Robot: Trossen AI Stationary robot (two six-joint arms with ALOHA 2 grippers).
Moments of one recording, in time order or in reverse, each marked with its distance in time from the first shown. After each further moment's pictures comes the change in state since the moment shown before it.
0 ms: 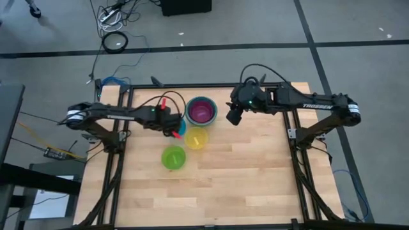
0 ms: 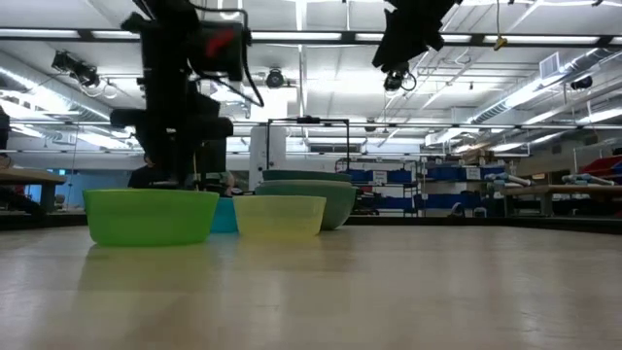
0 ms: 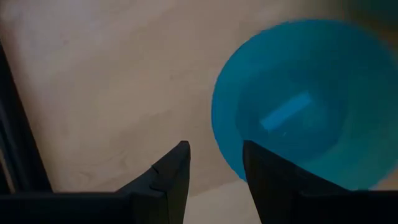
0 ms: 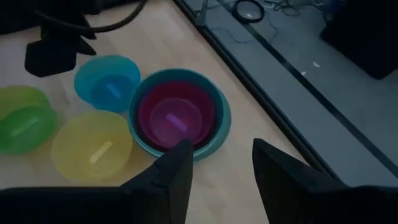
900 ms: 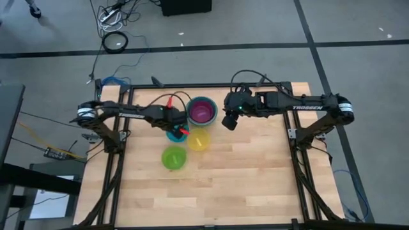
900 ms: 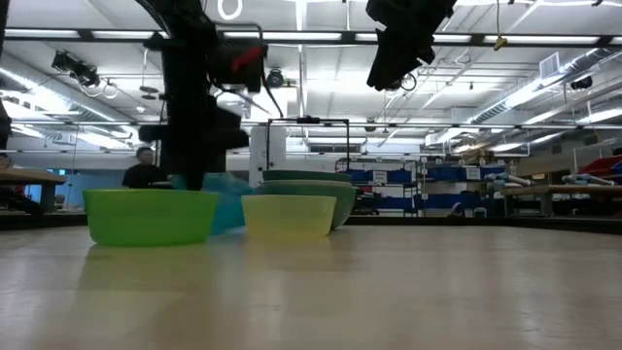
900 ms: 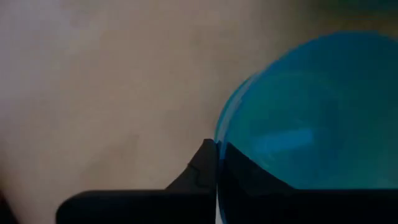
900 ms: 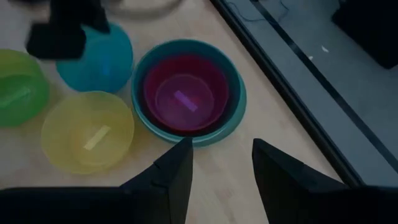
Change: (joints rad) left arm 0.050 0.108 0.028 0.125 0.058 0.203; right arm 0.013 0.088 -0.001 -0.017 -0.015 0.002
